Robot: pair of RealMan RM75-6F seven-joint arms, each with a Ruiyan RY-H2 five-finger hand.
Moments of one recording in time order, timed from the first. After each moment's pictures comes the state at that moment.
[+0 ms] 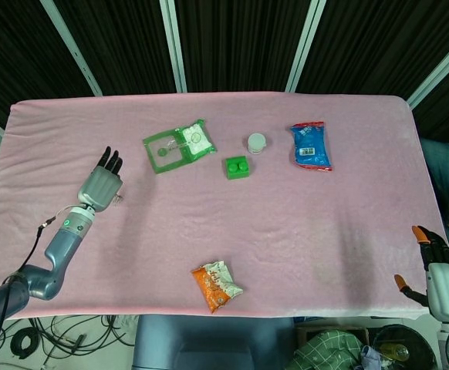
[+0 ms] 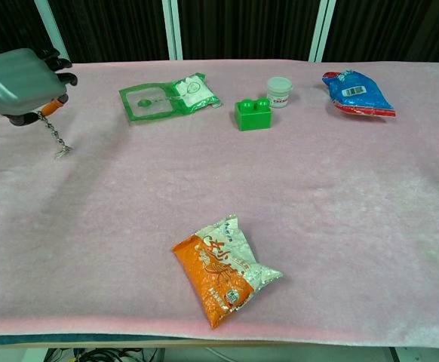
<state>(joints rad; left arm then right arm) -0.78 -1.57 -0.07 -0.98 1.24 0.91 0.85 0.01 -1.14 0.08 -1.69 -1.48 1.55 -0.06</state>
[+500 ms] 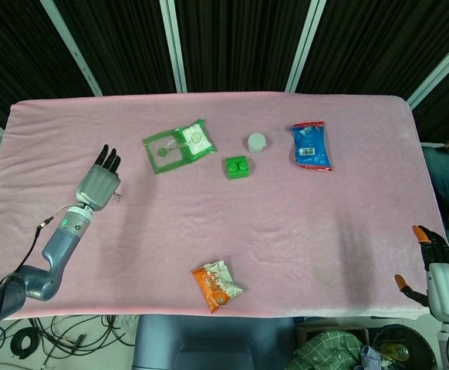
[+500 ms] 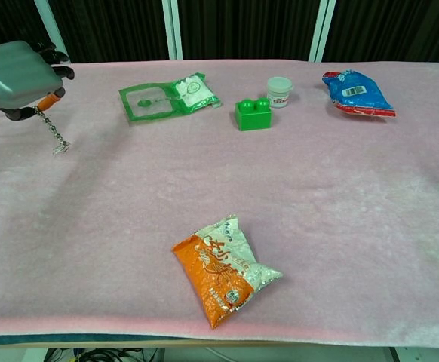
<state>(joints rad) -0.78 -1.54 -0.08 -1.03 1.23 0.92 0.86 0.01 -1.14 0.08 -1.69 -1.48 1.56 -0.06</state>
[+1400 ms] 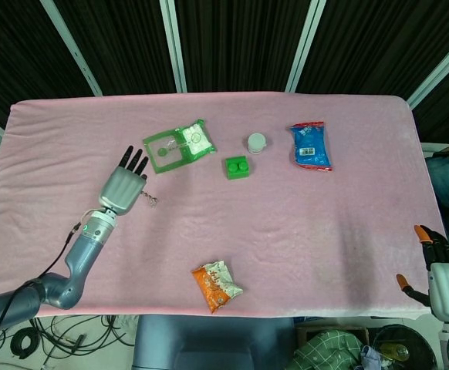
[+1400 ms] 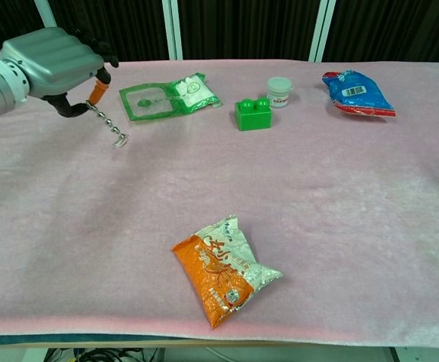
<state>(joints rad) -0.80 -1.56 -0.18 -1.29 1.16 1.00 0.82 0.01 -1.14 0.08 -1.69 -1.48 1.56 -0.07</state>
